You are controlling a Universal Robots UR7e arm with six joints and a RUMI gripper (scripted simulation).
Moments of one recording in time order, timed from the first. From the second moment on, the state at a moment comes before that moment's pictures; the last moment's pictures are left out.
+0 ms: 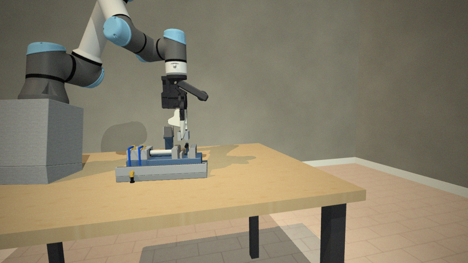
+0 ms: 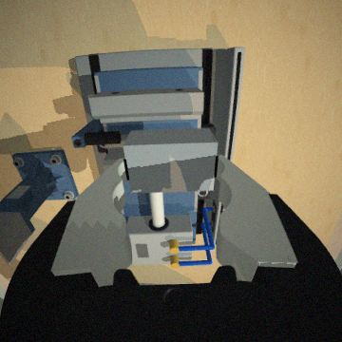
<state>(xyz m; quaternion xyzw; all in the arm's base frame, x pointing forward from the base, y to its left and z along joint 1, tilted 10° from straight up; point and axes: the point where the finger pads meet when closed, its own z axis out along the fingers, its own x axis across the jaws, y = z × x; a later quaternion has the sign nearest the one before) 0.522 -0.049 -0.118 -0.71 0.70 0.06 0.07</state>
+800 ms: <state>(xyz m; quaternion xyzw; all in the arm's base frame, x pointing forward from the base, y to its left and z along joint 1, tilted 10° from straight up) 0.521 -0.047 -0.128 -0.71 0.70 0.06 0.07</state>
